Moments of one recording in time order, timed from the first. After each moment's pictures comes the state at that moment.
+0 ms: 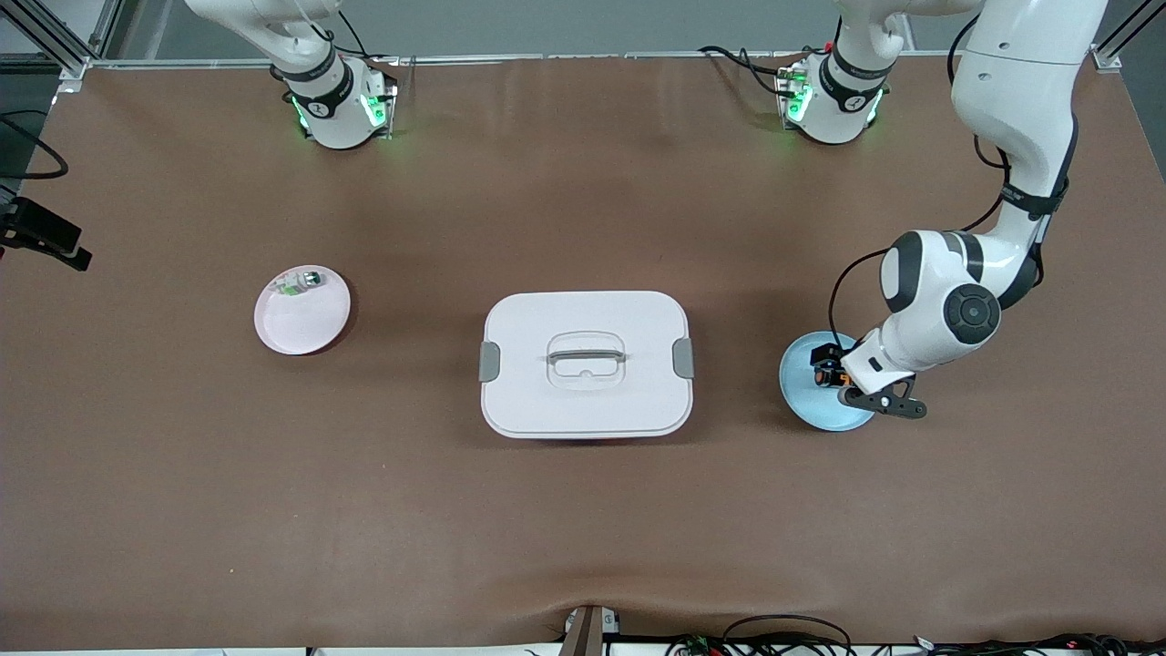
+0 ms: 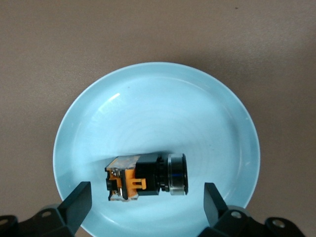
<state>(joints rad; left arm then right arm) -0.09 0.48 -0.04 -2.01 -0.06 2.45 0.14 0.02 0.09 -0.10 -1.38 -0.01 1.50 -0.01</state>
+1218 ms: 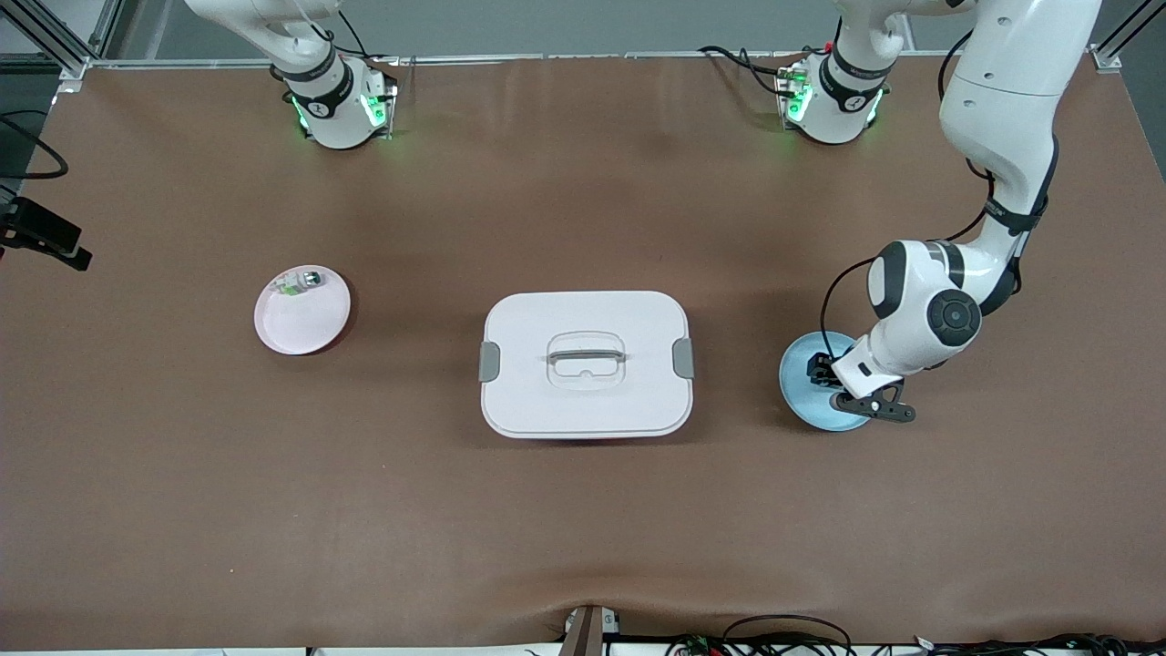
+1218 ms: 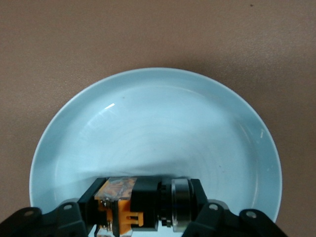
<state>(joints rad) -0.09 0.54 -0.05 -2.02 -0.06 2.55 0.13 0.02 0.09 -0.10 -1.38 -0.01 1.50 -0.01</state>
